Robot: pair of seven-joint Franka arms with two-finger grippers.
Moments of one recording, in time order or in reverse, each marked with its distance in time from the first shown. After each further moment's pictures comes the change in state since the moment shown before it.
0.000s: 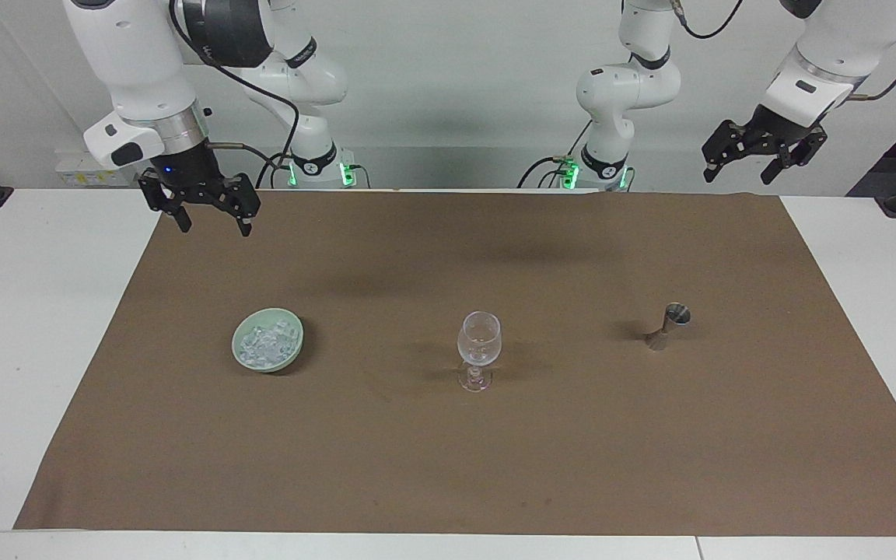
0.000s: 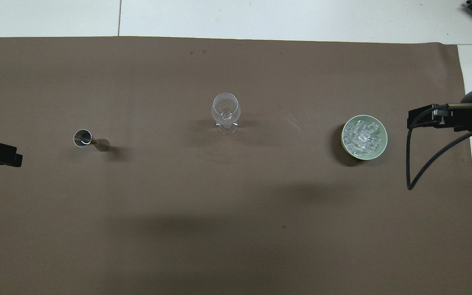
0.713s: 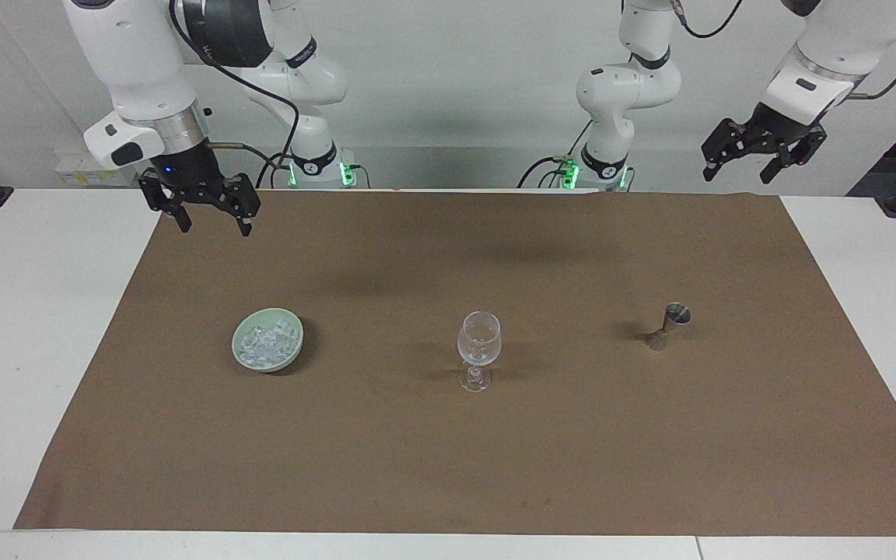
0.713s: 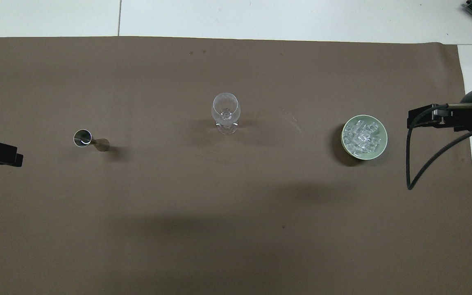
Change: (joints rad) left arm -0.001 -0.001 -0.003 0.001 -0.005 -0.001 0.000; right arm 0.000 0.000 0.000 0.000 0.000 0.000 0.000
